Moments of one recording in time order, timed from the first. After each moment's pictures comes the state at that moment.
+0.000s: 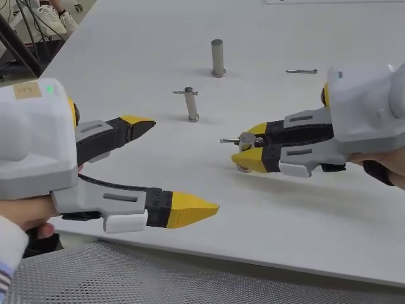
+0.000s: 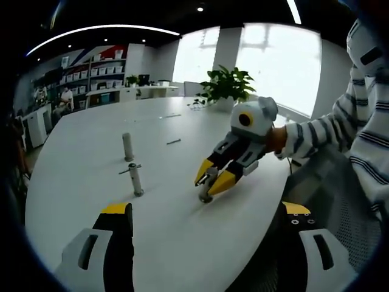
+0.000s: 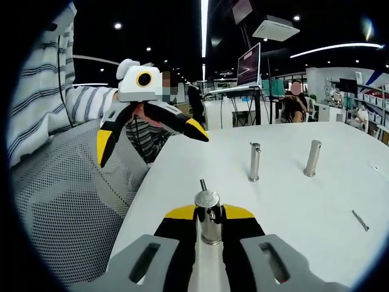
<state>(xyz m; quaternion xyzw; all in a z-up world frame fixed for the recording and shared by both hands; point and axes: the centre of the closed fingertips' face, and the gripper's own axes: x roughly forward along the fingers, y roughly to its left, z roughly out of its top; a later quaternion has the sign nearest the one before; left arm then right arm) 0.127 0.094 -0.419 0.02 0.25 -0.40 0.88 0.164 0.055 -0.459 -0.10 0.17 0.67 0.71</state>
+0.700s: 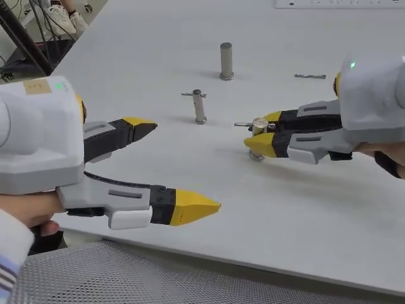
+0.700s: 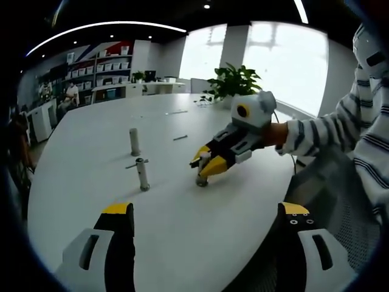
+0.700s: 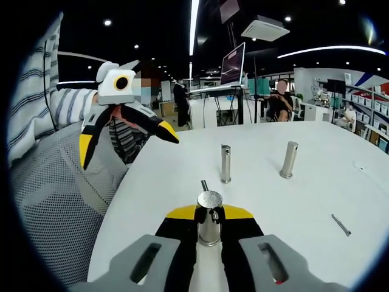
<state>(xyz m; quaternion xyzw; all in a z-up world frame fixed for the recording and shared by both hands) 0.128 0.103 -0.422 0.02 0.27 -0.38 0.88 0.204 0.048 -0.456 -0.11 0.17 0.63 0.75</state>
